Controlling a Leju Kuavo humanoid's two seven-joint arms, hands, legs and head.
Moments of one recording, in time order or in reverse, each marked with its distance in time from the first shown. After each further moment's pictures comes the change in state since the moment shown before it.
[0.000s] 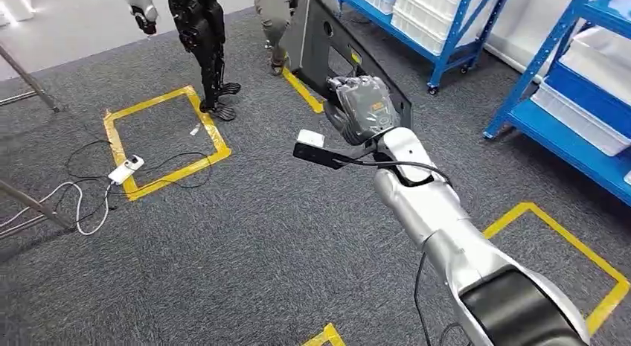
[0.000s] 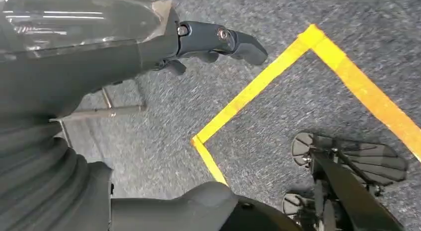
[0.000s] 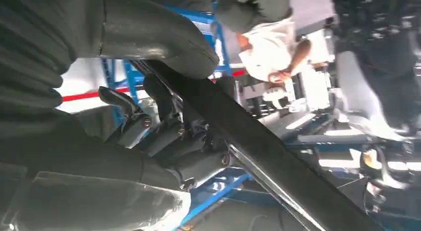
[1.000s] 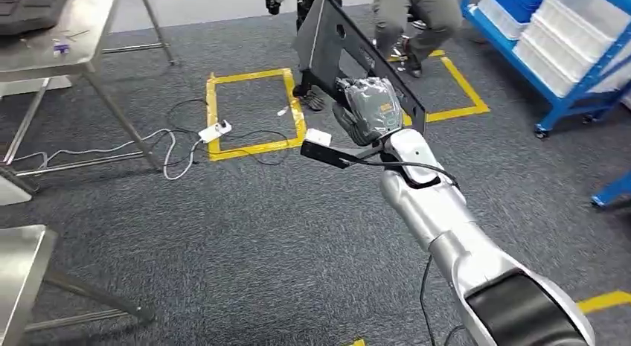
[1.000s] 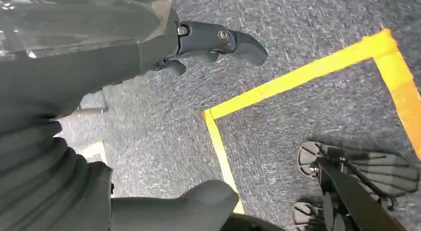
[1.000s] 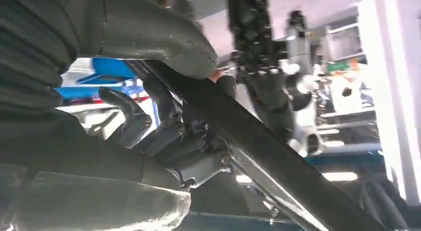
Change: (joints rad) left arm 0.000 0.021 -0.008 0.001 -0.016 -0.014 0.005; right arm 0.014 -0.024 -0.019 -0.024 0.031 0.023 0.032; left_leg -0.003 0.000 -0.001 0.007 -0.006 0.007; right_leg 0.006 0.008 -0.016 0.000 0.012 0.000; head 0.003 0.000
